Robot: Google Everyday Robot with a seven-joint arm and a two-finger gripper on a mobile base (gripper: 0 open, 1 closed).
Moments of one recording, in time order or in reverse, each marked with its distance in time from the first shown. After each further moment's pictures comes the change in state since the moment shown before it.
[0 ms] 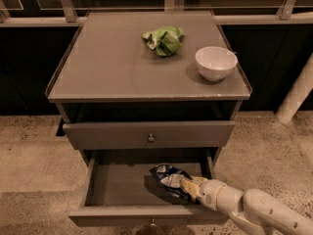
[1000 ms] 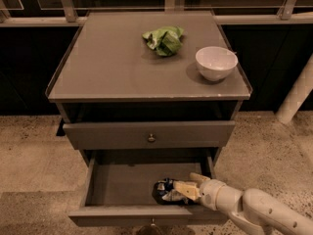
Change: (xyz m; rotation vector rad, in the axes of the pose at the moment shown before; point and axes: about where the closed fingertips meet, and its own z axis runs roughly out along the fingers) arm 0.000 0.000 0.000 0.000 0.000 0.000
